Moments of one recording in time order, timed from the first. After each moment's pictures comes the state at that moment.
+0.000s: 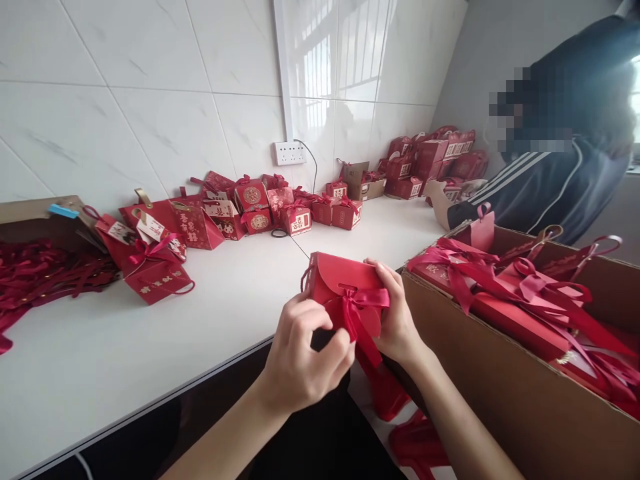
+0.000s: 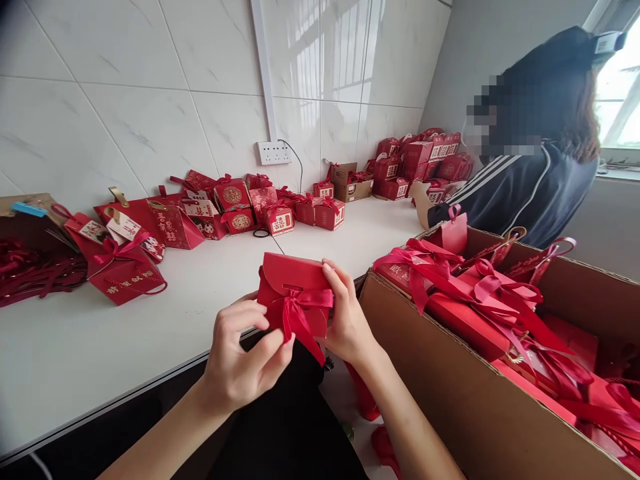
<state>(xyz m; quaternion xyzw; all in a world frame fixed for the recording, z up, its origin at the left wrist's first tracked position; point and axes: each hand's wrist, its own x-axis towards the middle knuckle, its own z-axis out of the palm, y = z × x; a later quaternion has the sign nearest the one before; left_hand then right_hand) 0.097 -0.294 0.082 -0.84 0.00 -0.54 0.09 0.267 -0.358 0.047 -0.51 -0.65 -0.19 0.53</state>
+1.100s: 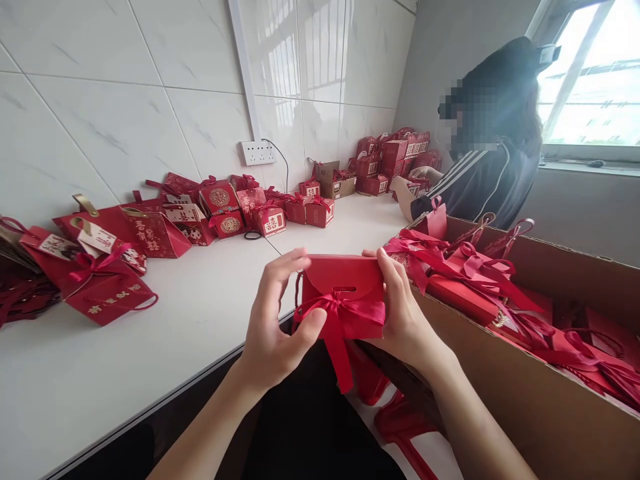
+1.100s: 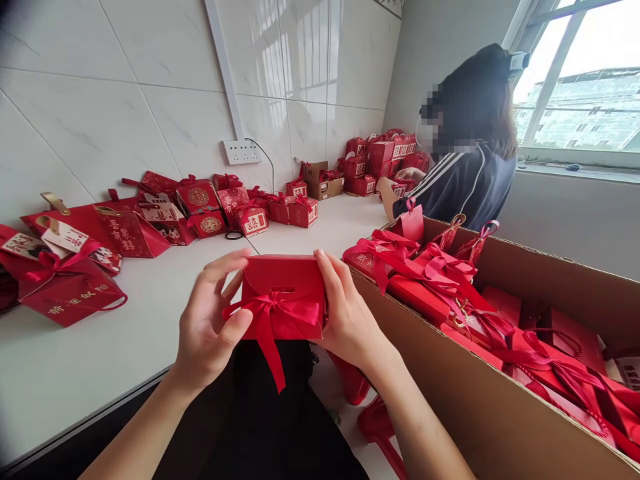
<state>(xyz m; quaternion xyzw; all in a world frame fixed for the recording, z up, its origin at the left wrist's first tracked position) 0.115 -0.287 0.097 -0.80 -0.04 -0.49 -0.36 0.270 -0.412 0.083 -0.62 -0.64 -0.21 0.41</state>
